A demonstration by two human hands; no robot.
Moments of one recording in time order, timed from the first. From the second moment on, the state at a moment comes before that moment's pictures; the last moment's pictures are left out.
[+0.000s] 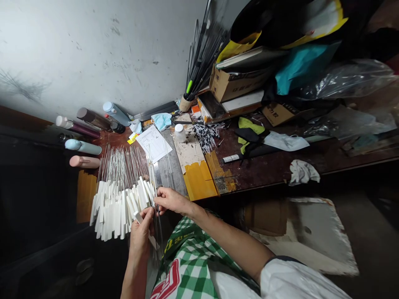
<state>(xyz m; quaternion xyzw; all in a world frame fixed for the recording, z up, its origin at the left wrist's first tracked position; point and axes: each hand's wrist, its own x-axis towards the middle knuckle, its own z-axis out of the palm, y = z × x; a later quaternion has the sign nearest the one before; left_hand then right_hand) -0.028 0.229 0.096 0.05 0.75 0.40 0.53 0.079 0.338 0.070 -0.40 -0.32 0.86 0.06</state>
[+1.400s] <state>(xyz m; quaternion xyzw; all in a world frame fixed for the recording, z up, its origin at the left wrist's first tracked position) -0.029 0.226 0.091 0.05 0.75 0.40 0.53 0.076 0.340 0.069 -0.41 -0.34 0.85 0.05</state>
